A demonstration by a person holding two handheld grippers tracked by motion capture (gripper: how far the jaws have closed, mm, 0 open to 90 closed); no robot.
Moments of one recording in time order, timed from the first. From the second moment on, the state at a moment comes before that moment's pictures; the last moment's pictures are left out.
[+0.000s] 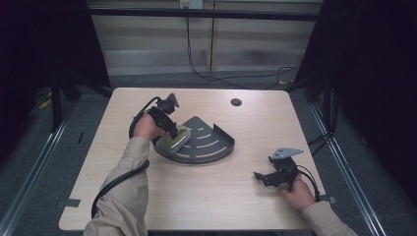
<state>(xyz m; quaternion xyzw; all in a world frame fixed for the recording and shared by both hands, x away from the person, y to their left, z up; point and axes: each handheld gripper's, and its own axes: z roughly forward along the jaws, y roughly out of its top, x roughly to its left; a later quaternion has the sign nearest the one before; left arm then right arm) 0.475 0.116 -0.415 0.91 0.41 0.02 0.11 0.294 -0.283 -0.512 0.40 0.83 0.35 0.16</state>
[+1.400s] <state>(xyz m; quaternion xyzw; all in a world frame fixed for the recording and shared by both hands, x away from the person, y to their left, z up) 0.441 0.158 -0.388 0.90 0.42 0.03 0.13 0.294 -0.283 -0.512 0.40 0.83 0.35 0.16</state>
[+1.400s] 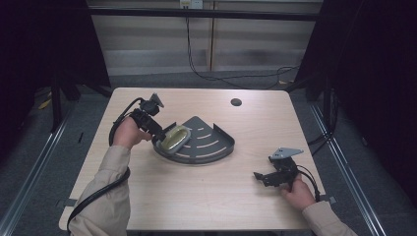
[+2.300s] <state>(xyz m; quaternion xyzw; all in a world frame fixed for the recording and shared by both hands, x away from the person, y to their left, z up) 0.406 0.201 -0.404 0.89 0.43 0.03 0.14 0.294 -0.283 -0.512 0.40 0.83 0.35 0.16</state>
